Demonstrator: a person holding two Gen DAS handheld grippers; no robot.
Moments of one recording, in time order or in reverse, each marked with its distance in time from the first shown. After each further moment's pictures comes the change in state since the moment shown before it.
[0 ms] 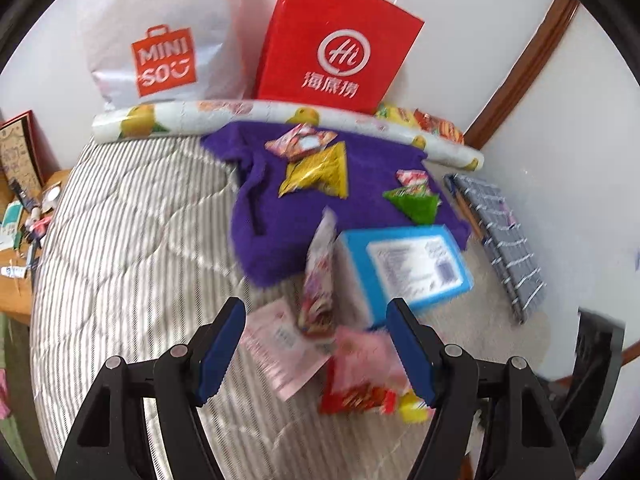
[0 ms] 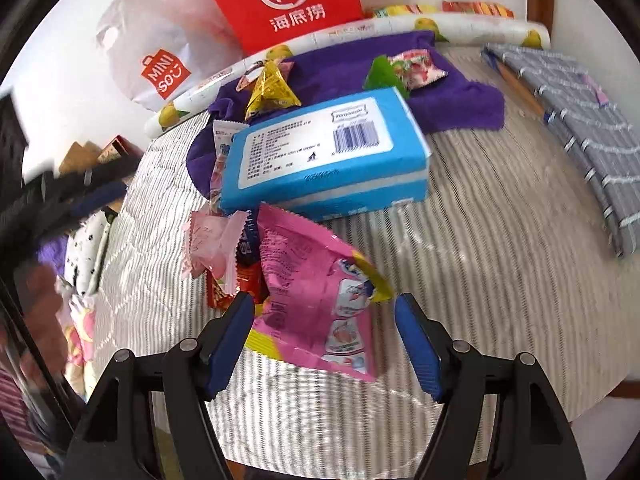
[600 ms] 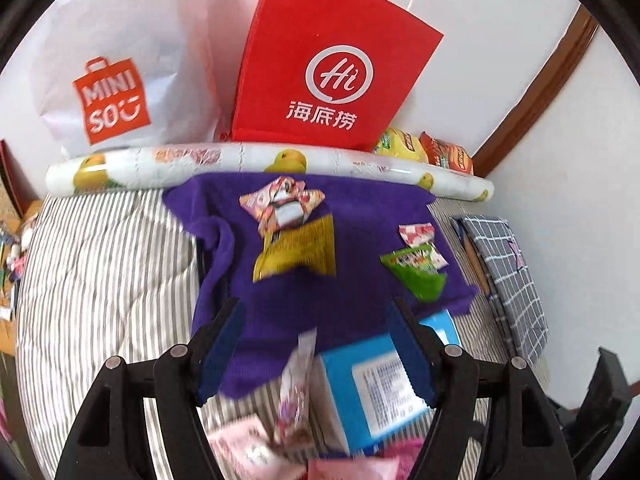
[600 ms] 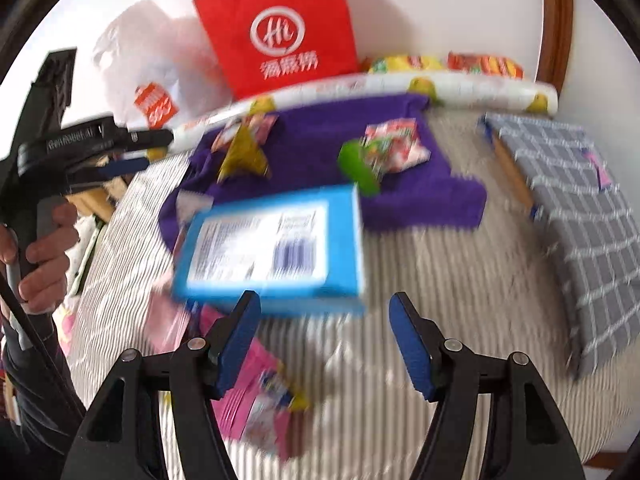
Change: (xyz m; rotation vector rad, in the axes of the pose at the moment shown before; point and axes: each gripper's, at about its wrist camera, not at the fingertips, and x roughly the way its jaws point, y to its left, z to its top) left arm 0.046 -0.020 0.088 -0.026 -0.005 -0.027; right arm -0.010 -0.033 0.066 -0.128 -0.099 -0.040
